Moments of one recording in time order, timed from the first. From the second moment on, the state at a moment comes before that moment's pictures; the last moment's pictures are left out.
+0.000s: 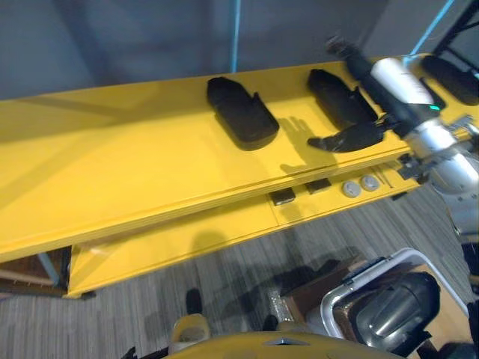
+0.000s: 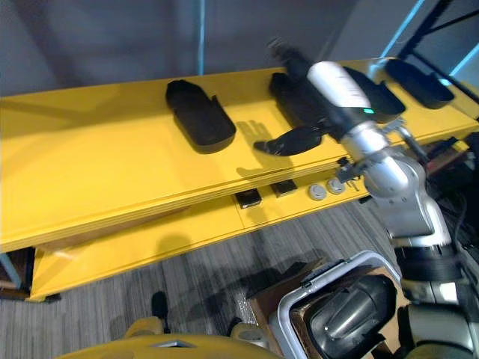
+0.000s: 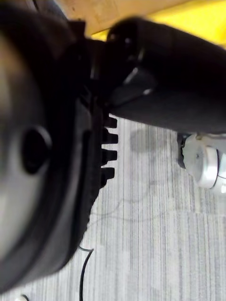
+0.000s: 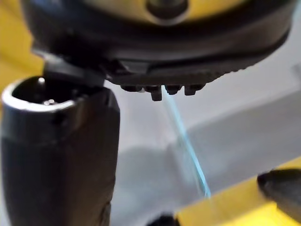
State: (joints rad) left arm 0.36 0.14 0.25 0.94 -0.10 0.03 0.11; right arm -0.24 -0.74 -0.23 -0.13 -0.15 -0.26 0.10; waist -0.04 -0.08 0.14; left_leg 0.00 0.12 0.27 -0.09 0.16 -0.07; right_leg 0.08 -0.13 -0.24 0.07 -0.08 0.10
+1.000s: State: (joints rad) left arm 0.46 0.05 0.21 0.90 -0.04 0.08 0.15; right arm 0.55 0.02 -0.16 -0.21 0.17 -0.25 -0.13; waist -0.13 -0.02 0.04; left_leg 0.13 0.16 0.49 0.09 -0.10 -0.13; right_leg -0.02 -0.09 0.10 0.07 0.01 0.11
